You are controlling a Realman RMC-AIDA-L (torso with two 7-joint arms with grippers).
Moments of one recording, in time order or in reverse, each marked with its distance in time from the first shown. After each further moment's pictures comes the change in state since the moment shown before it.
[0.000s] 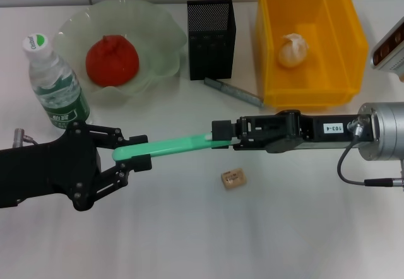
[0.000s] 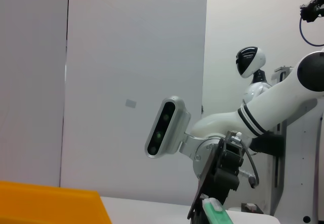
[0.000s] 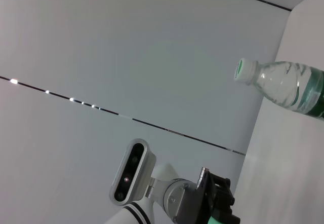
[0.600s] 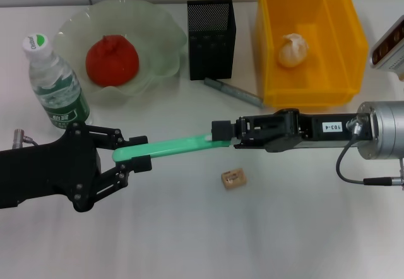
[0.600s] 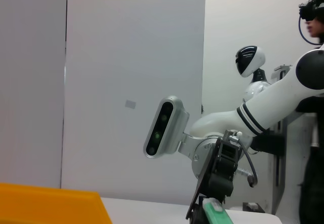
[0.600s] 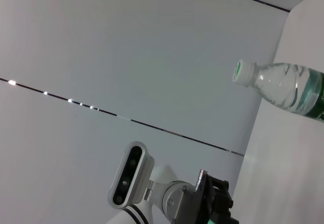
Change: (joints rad) left arm 0.003 -0.004 -0.001 0.001 0.000 0.000 0.018; right arm 0.002 0.001 0.000 -0.001 0.000 0.005 0.006
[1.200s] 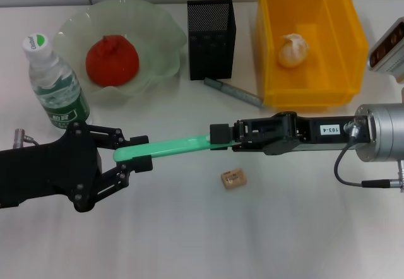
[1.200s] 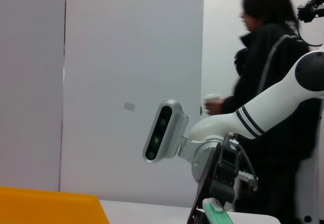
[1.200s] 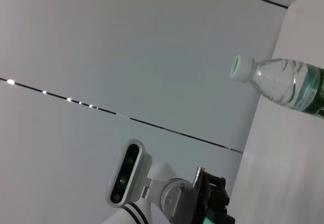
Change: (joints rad) left arm -0.002 -0.002 -0.002 -0.001 0.000 0.006 0.006; right arm -0.002 0.004 -0.006 0.000 -0.002 0.004 0.003
